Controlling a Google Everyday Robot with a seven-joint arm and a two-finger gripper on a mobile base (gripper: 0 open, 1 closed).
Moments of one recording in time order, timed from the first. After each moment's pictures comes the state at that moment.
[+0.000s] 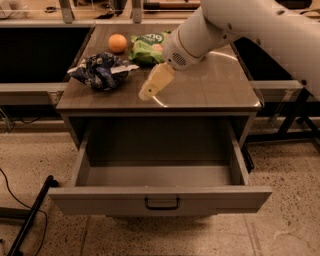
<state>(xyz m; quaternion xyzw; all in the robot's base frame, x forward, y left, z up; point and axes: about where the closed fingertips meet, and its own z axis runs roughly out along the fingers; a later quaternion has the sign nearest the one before) 0.639 -0.002 0.911 -0.55 0.75 0.12 0.35</state>
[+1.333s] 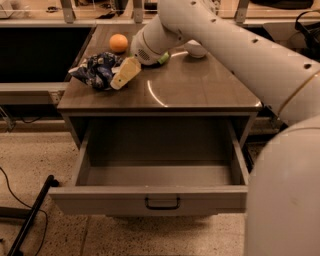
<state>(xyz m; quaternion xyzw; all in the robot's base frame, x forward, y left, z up) 0.727 0.089 0.886 -0.55 0.73 0.14 0.38</state>
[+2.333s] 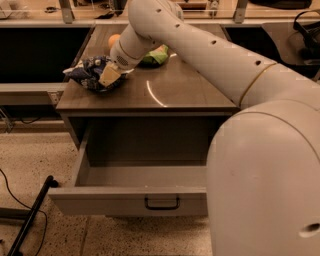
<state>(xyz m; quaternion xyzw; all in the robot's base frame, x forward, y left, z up) 0.739 0.146 0.855 -0.57 0.73 0.14 0.34</state>
